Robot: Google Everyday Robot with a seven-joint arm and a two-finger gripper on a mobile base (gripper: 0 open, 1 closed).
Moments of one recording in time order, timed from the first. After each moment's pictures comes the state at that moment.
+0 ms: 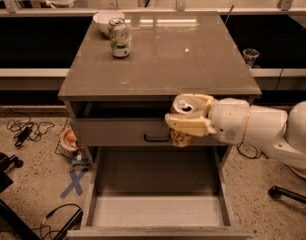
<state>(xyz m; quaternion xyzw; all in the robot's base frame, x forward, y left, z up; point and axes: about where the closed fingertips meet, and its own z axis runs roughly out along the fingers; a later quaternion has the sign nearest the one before) 0.489 -0.065 0.865 -0.40 0.64 0.35 0.56</state>
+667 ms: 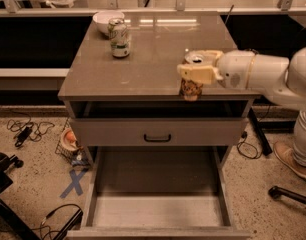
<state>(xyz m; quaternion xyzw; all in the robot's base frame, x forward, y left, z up) 0.604 -0.101 0.913 -0.37 0.66 0.32 0.57</state>
